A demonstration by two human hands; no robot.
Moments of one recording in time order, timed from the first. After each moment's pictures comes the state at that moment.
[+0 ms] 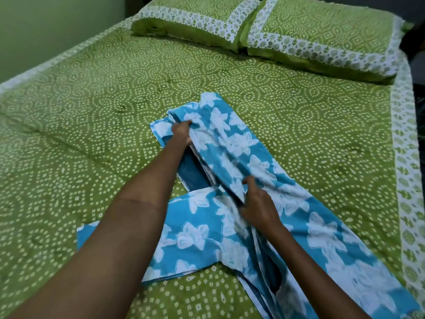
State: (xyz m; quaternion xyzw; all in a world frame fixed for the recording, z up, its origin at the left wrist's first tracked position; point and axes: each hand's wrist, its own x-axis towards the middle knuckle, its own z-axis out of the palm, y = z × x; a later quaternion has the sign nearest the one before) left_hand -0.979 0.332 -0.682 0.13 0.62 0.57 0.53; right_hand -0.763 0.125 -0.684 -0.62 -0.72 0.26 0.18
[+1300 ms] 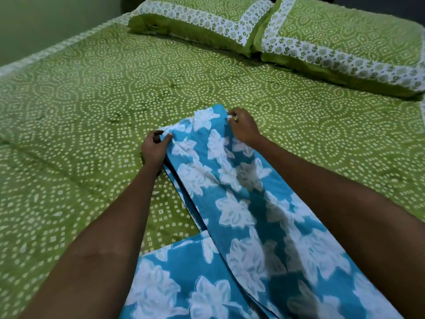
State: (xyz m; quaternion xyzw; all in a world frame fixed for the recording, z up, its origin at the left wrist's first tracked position) left_hand -1.080 0.344 -0.738 0.38 0.74 0.49 0.27; right_hand -0.851 0.410 -0.686 -0.60 -0.71 0.24 0.28
